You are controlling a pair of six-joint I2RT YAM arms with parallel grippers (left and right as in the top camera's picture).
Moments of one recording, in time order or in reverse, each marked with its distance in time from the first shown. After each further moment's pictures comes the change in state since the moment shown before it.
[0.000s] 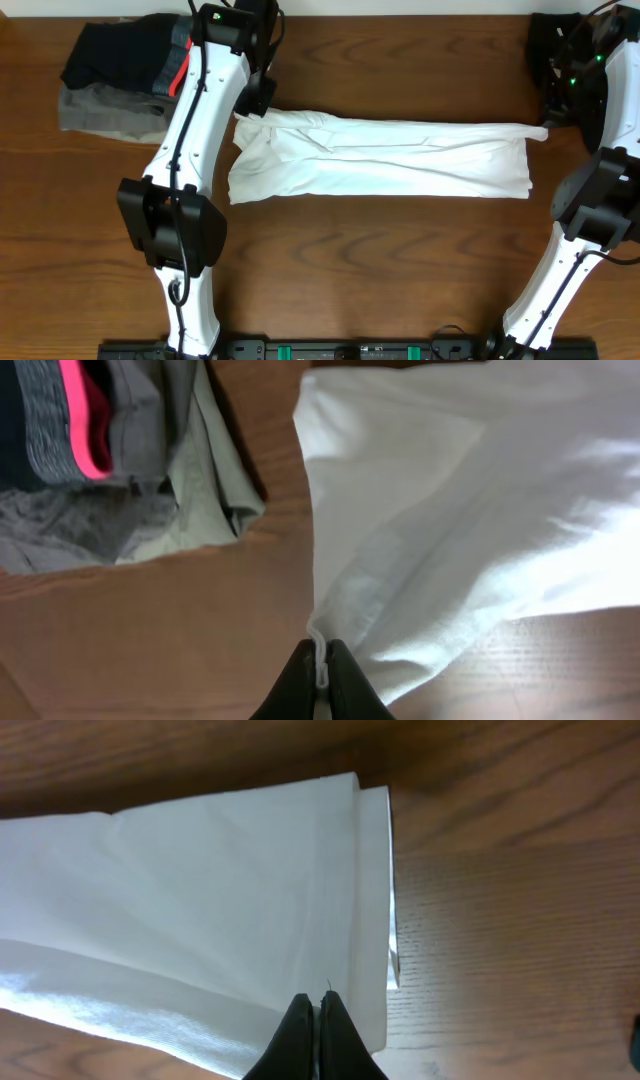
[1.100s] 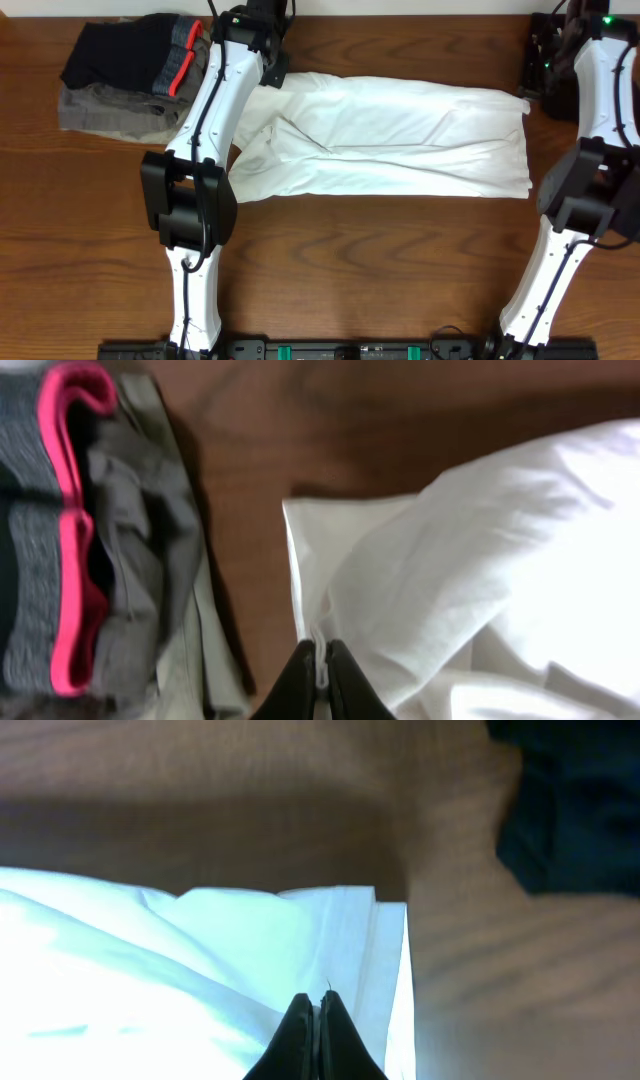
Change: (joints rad) left arm 0.000 0.142 0.000 0.409 -0.001 0.000; right arm 0.071 0.050 0.006 0.273 0.016 0.076
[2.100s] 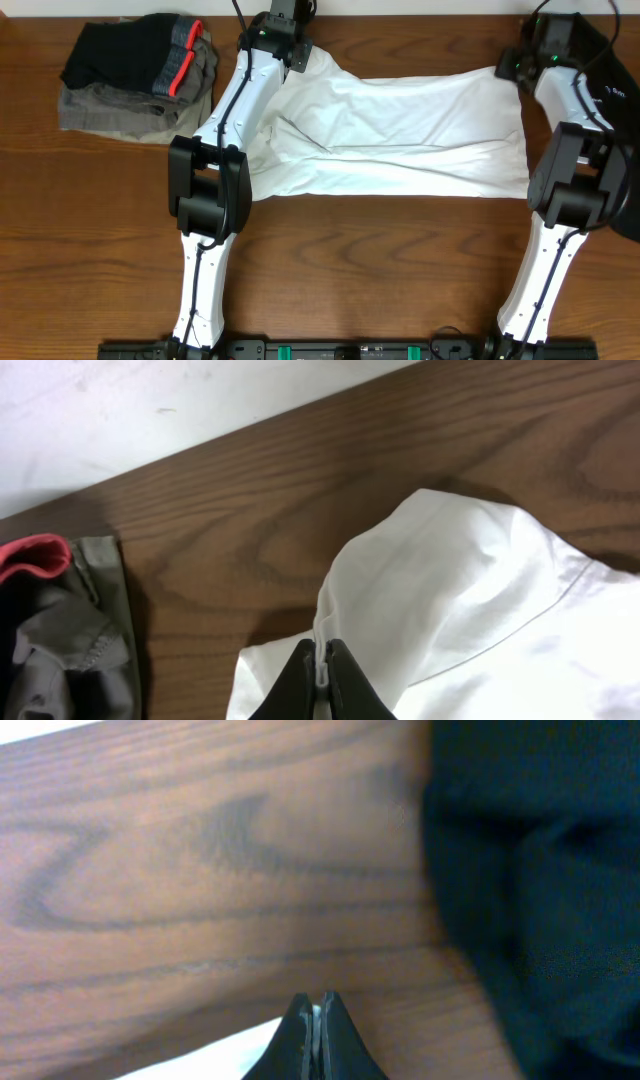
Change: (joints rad) left arm -0.041 0.129 0.000 0.417 0.000 0.000; right arm 0.051 0.057 -0.298 0.860 0.089 0.112
